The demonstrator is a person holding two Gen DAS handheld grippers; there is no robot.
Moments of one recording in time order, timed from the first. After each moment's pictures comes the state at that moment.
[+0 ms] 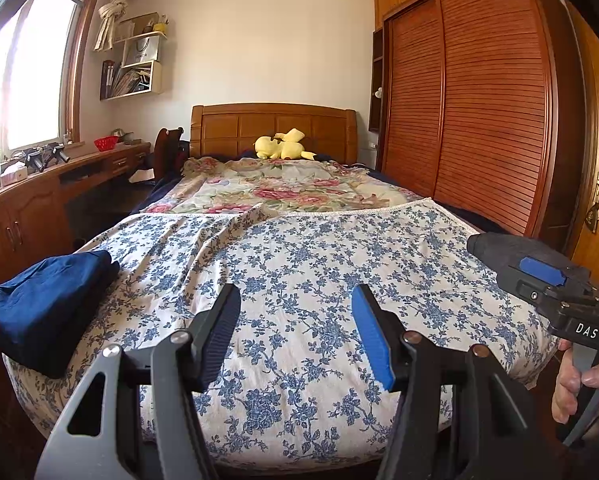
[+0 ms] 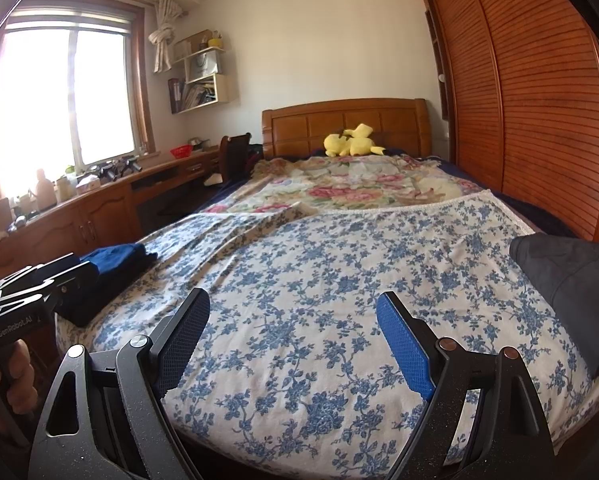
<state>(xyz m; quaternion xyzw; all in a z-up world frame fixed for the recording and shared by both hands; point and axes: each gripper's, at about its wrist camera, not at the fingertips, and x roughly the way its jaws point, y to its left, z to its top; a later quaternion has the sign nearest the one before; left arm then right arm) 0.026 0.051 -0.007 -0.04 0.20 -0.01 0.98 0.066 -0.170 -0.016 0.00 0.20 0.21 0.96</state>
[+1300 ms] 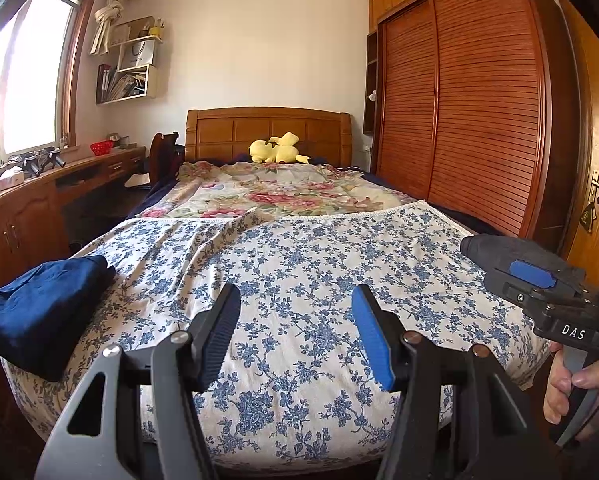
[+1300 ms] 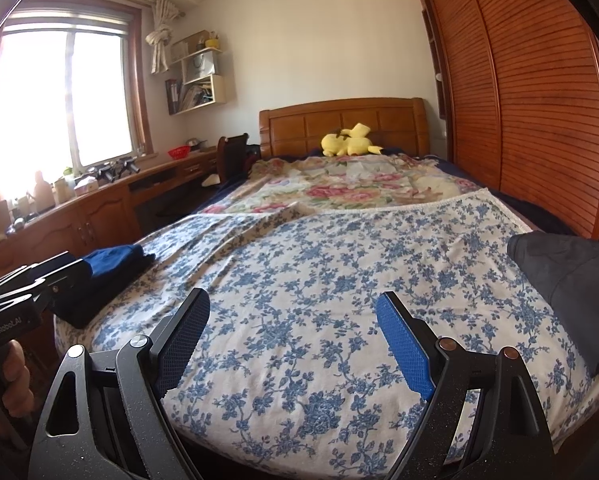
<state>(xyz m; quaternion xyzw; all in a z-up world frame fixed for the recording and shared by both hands) 0.022 0.040 0.001 -0.04 0.19 -0.02 0.98 0.066 -0.171 -0.018 0.01 0.20 0.21 0.96</state>
